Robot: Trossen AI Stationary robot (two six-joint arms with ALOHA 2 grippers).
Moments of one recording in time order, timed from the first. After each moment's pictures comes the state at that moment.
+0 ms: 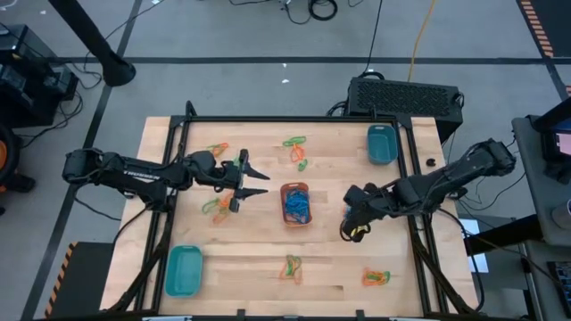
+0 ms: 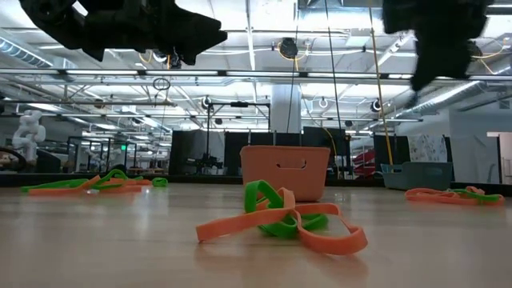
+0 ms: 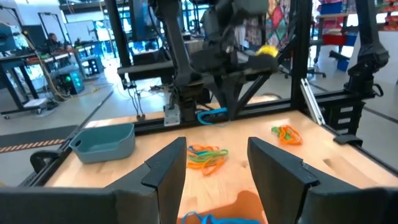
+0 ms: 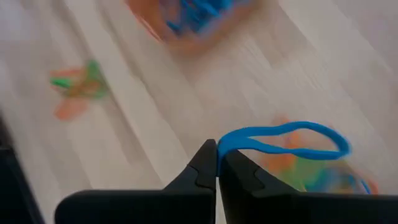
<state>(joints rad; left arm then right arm) 0.10 1.17 0.48 0.66 0.26 0.15 0.36 1.24 0.95 -0.82 0.18 0.94</state>
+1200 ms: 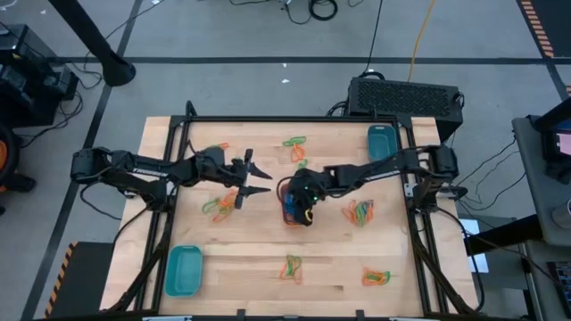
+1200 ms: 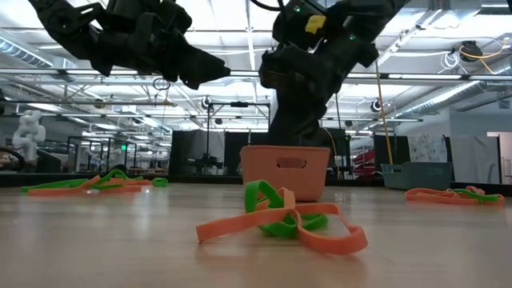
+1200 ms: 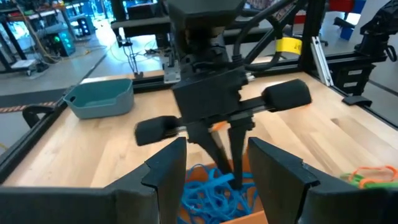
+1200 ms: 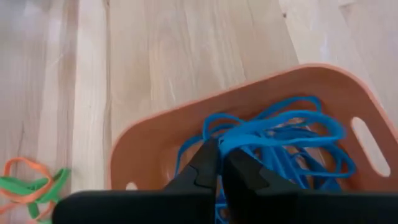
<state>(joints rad) 0.18 1.26 0.49 0.59 0.34 0.16 -0.02 1.80 1.10 -0.18 -0.13 0.27</state>
